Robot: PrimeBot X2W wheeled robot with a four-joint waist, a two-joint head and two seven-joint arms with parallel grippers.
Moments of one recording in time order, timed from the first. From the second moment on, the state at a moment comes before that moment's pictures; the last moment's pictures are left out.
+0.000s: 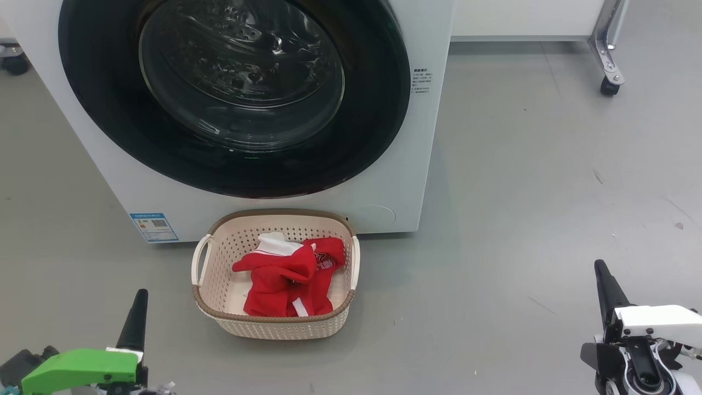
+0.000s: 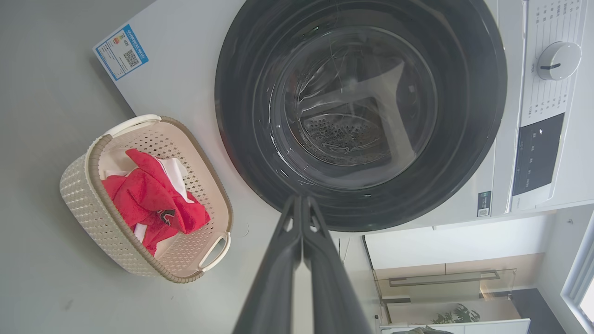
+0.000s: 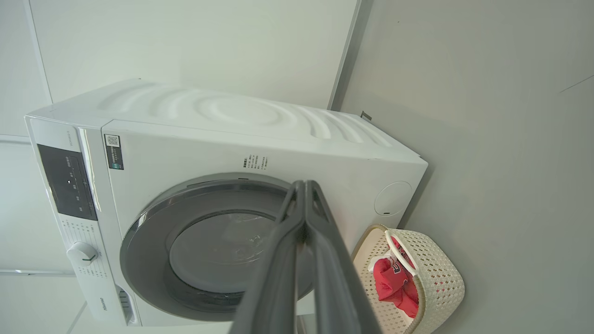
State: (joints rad) left arm -0.01 0.10 -0.06 0.21 -1.56 -0.09 0.00; right arm -0.02 -0.09 -0.02 0.24 1.55 0.10 0.00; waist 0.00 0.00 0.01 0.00
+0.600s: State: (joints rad) left arm -0.03 0.11 -0.03 0.24 -1.70 -0.11 0.02; right arm -0.04 -0.10 -0.04 0.26 1.68 0.11 0.03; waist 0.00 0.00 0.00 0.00
